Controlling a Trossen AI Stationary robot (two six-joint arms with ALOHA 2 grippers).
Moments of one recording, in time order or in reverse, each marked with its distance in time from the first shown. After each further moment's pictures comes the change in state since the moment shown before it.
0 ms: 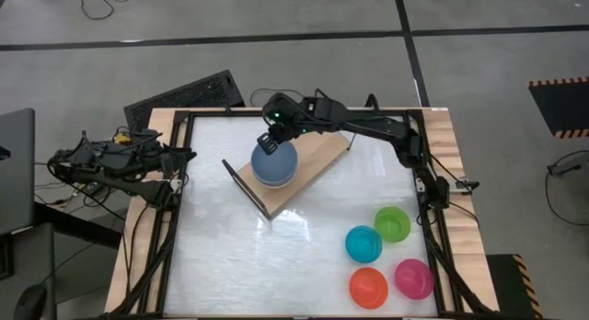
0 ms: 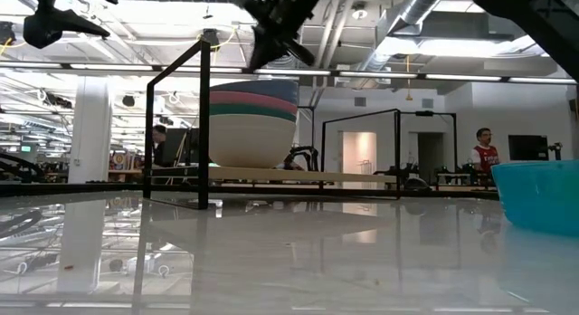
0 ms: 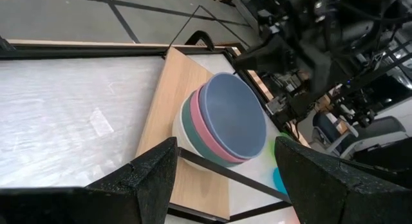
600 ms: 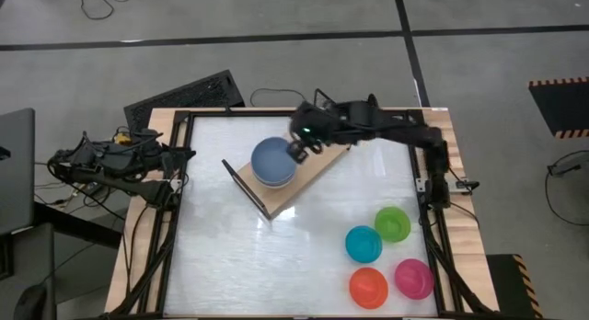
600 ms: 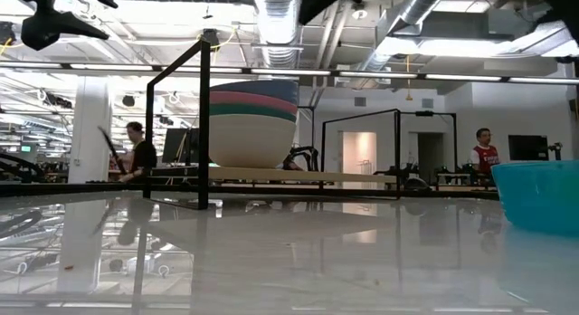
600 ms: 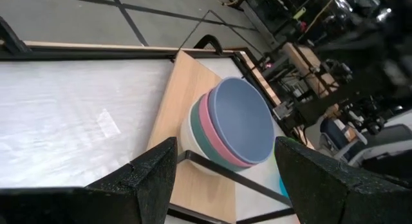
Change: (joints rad) left arm 0.000 0.000 0.000 -0.021 -0.032 -0.022; right arm 0.146 -0.237 0.000 -0.314 0.331 -0.064
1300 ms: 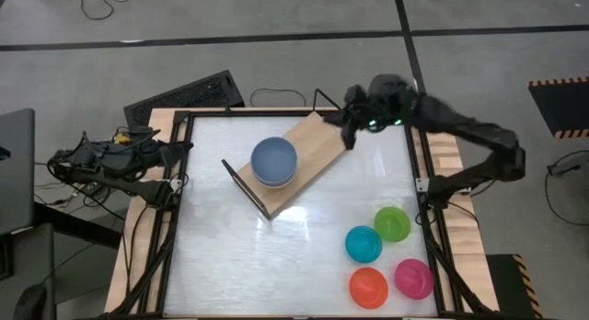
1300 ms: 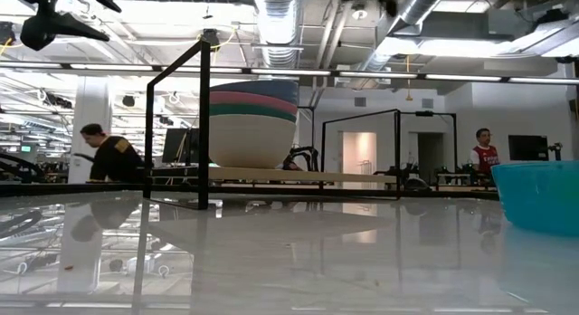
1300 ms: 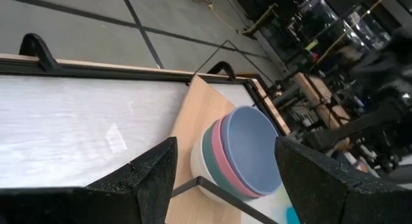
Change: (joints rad) left arm 0.000 0.000 0.000 0.002 -0.123 -0.050; right arm -0.264 -0.635 -0.907 0.779 -0.568 -0.227
